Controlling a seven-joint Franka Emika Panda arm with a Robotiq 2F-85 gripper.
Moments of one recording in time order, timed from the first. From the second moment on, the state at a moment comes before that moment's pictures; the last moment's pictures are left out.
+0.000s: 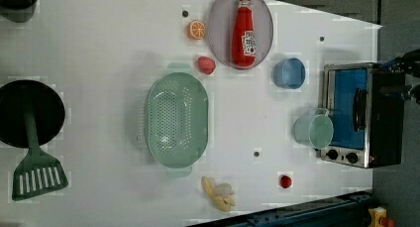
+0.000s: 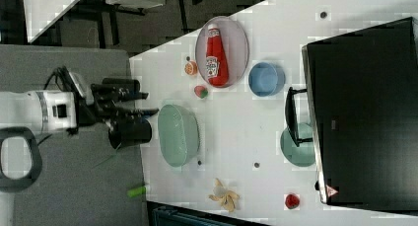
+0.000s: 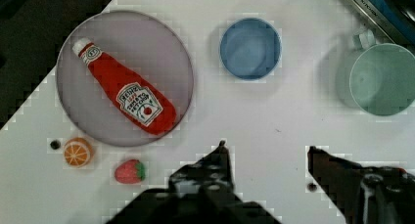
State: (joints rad) arm 0.00 -0.03 -0.01 -1.79 -0.02 0.20 0.06
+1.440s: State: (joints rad) arm 0.07 0.11 0.56 -1.95 -0.04 0.27 0.73
